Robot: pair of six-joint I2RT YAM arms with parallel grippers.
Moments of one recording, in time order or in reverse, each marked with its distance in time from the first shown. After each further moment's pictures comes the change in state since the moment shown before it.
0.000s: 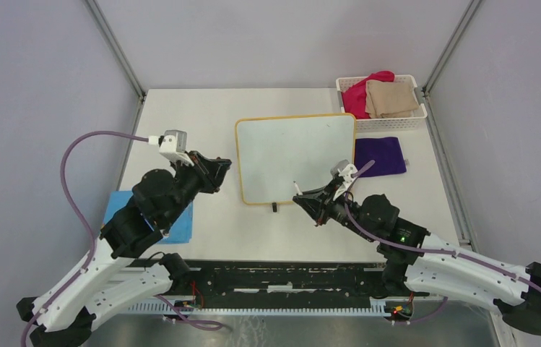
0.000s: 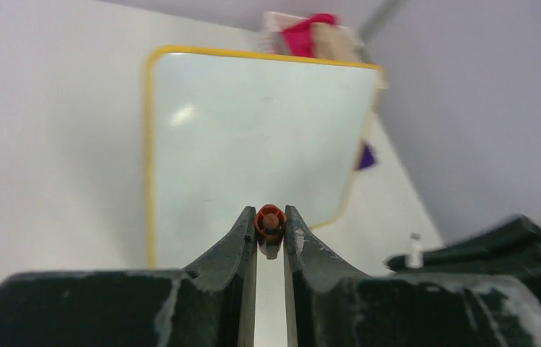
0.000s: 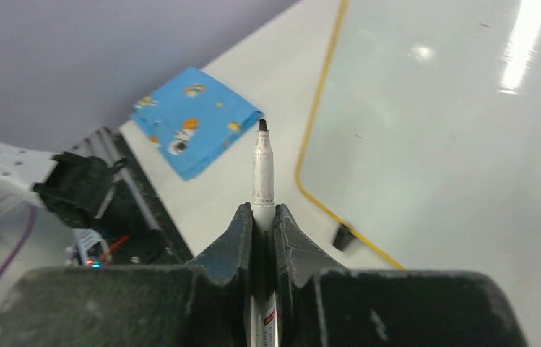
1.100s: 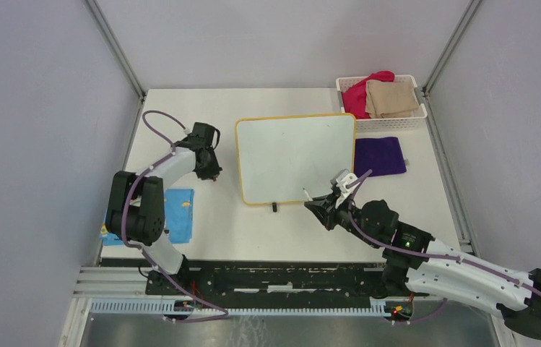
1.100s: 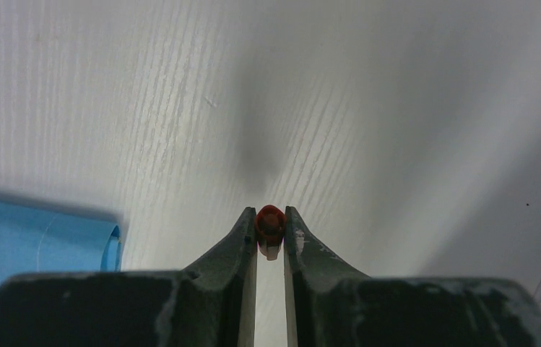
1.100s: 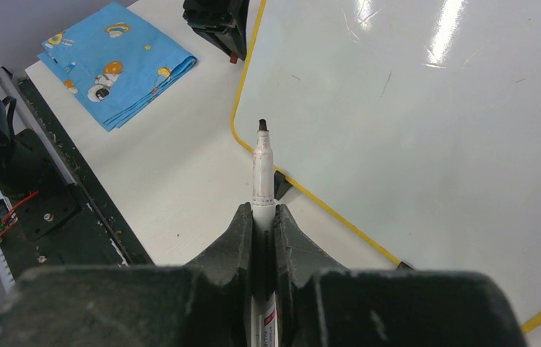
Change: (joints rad) left arm 0.607 1.008 0.111 -0.170 0.101 0.048; right arm -0.002 -0.085 -0.058 -0.185 0.125 -0.133
